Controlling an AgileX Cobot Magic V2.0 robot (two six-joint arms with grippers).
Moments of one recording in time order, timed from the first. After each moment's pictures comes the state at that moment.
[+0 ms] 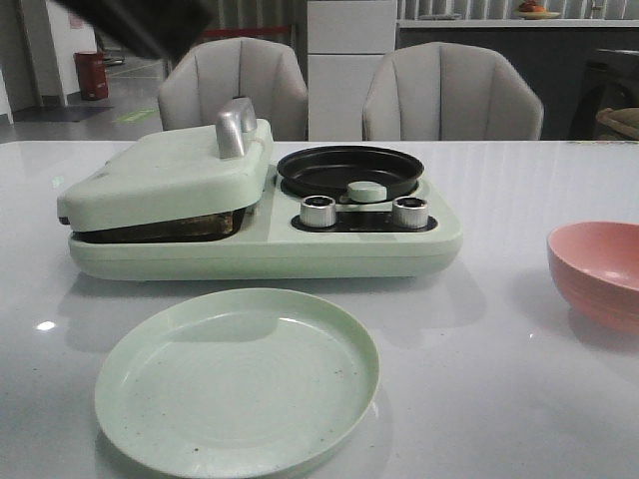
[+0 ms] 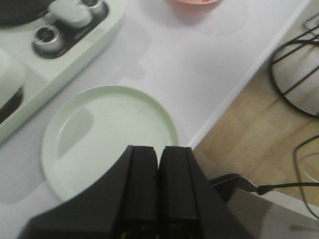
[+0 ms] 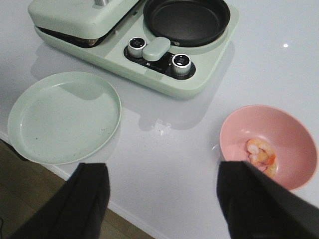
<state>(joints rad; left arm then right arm) -0.86 1.07 -0.97 -0.03 0.76 -0.02 0.52 0.62 -0.74 -0.07 0.77 0.11</state>
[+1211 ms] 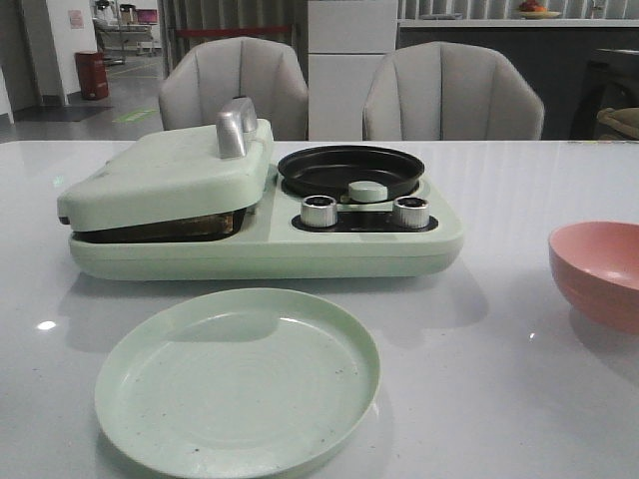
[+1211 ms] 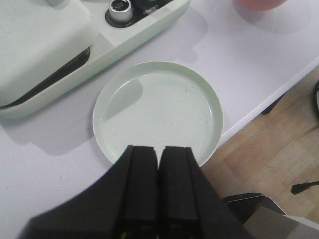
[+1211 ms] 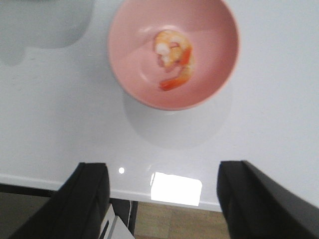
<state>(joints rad) -0.88 0.84 -0.77 0.19 0.75 -0.29 0.14 1.11 -0.94 -0.10 1.00 0.12</state>
